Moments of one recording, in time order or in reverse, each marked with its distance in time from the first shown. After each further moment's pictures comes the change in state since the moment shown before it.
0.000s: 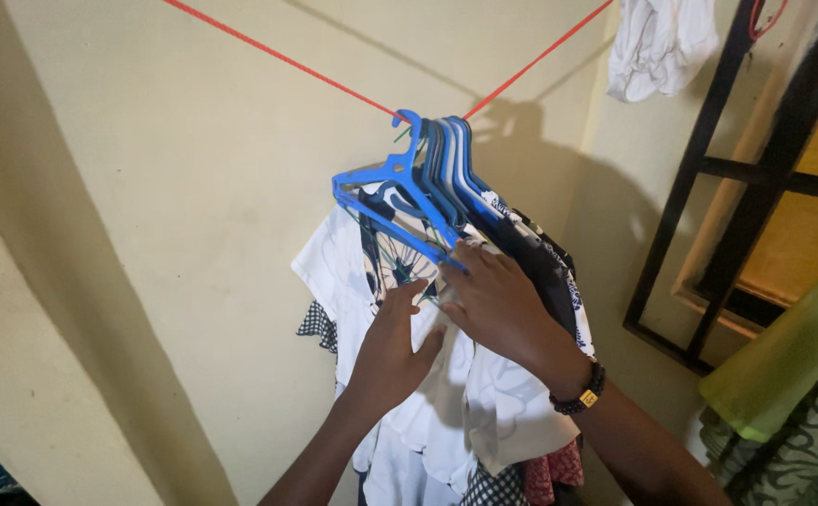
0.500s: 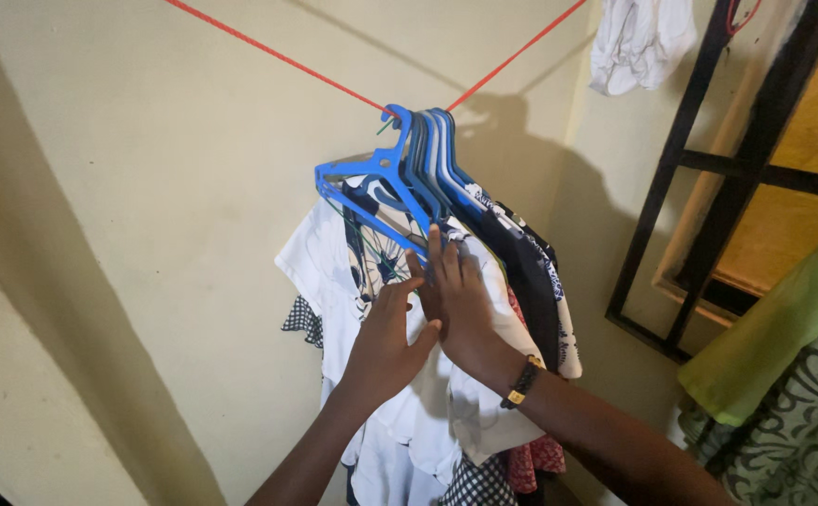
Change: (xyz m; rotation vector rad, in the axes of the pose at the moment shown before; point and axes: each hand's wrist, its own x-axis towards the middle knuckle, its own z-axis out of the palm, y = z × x) left_hand 0.002 0.001 0.011 0.009 -0.063 -0.095; right_hand 0.001 -0.023 0.044 -0.425 -0.049 0.053
